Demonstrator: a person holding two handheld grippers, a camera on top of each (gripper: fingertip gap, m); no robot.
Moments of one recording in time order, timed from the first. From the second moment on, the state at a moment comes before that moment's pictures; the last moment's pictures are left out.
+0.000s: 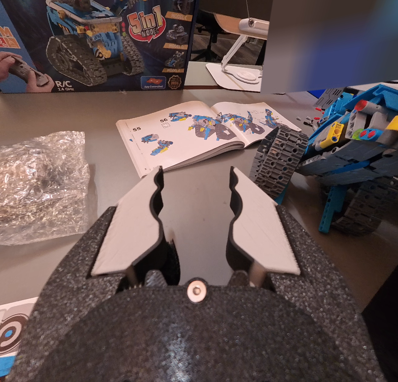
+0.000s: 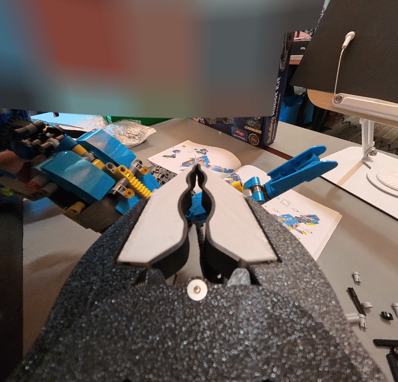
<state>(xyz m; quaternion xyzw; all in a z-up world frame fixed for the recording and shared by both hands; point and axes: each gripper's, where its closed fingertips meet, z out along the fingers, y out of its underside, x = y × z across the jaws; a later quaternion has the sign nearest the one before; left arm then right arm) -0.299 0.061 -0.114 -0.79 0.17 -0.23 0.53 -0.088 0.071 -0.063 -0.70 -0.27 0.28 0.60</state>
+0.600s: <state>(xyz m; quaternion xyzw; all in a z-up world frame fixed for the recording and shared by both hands) -0.302 0.050 -0.102 -0.78 0.17 -0.25 0.56 -0.093 0.060 -0.050 -0.68 -0.30 0.26 0.62</state>
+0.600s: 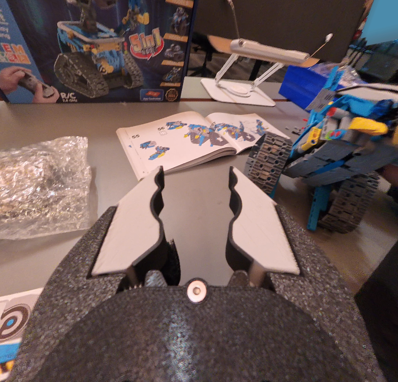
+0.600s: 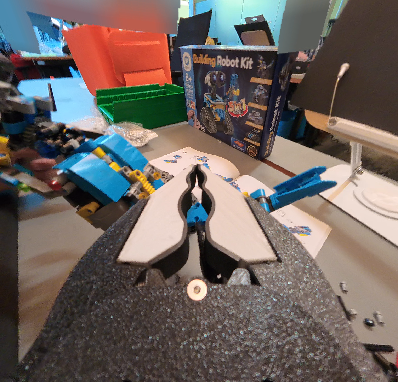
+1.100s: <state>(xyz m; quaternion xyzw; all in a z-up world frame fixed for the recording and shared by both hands) -0.324 0.049 -0.079 -0.74 0.11 -0.27 0.60 -0.093 0.033 -0.009 -0.64 -0.31 0.23 0.66</state>
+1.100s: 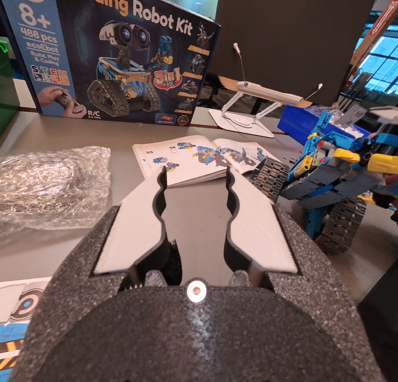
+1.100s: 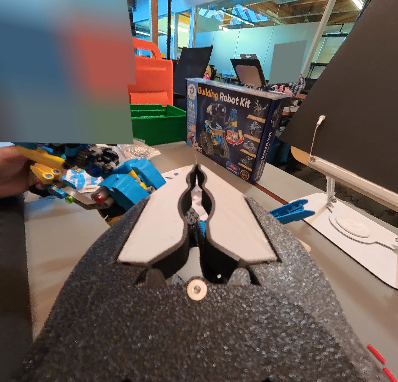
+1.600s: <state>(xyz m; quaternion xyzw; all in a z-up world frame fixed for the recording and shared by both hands) -0.311 0.046 -0.088 -0.75 0.16 -0.21 0.60 -0.086 0.013 0.029 -0.58 -0.26 0.37 0.67</state>
